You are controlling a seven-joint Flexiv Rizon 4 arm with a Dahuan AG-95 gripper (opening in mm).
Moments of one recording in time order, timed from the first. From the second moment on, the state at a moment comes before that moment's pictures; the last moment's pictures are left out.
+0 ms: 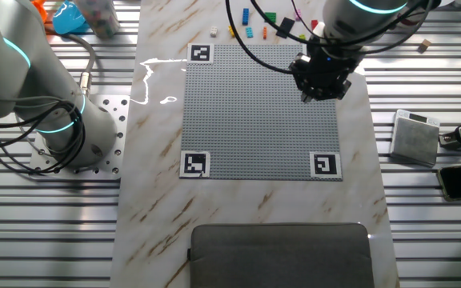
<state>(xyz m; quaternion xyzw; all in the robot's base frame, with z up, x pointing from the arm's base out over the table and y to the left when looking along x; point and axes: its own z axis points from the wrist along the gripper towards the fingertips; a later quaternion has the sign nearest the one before) 0.522 0.034 0.132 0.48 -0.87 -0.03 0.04</state>
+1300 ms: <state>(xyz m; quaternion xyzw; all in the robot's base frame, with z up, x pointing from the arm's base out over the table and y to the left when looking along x) 0.522 0.034 0.133 0.50 -0.86 -0.04 0.03</state>
